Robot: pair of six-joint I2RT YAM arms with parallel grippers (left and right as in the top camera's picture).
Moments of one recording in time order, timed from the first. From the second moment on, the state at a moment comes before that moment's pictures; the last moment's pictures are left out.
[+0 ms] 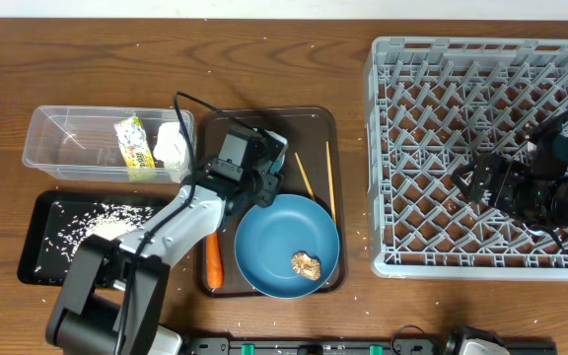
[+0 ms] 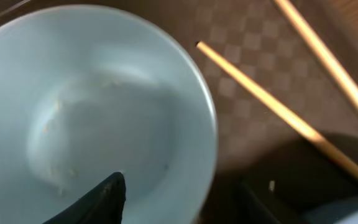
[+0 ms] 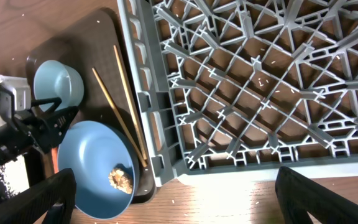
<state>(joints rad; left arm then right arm) -0.40 1.64 0.83 -0.18 0.14 0.10 -0.24 1.18 1.40 -1.39 -0.37 0.17</state>
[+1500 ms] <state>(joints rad) 0.13 0.99 0.84 -0.44 0.56 -0.62 -0.24 1.18 1.40 -1.39 -0.37 0.18</state>
